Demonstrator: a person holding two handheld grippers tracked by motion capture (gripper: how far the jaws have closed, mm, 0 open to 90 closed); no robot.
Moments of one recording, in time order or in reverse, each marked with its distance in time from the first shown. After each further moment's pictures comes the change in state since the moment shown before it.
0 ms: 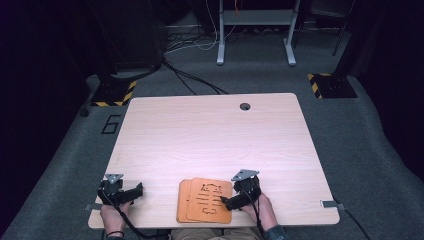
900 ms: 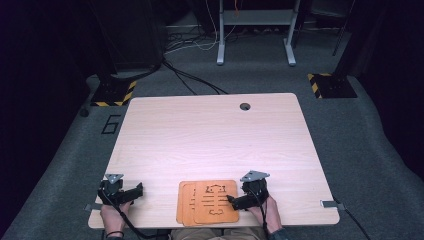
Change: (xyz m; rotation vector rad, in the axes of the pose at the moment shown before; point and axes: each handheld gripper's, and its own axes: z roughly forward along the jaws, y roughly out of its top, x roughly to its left) left arm 0.000 0.000 0.000 0.001 -0.002 0.006; right arm -0.011 -0.015 -0.013 -0.046 -0.025 0.071
